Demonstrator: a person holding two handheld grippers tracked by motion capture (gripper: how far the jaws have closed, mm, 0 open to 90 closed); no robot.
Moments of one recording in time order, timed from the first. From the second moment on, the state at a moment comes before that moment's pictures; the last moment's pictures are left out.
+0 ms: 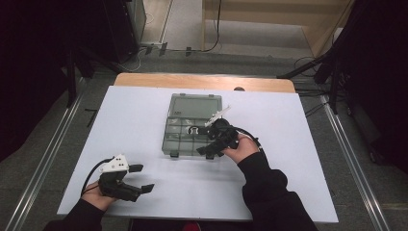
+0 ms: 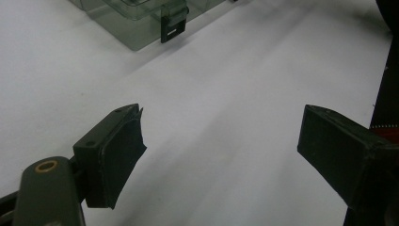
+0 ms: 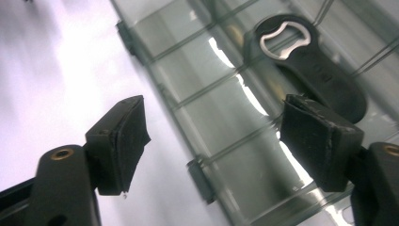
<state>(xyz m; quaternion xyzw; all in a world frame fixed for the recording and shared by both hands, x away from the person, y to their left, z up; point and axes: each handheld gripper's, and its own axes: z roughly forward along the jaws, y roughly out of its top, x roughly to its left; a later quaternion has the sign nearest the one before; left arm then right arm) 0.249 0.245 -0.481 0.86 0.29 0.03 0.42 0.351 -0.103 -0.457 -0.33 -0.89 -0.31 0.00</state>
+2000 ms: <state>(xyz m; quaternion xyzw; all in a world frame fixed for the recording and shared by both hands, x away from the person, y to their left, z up) 0.249 0.245 -0.480 0.86 0.29 0.03 0.42 0.258 -0.189 -0.483 -0.29 -0.89 -0.35 0.01</state>
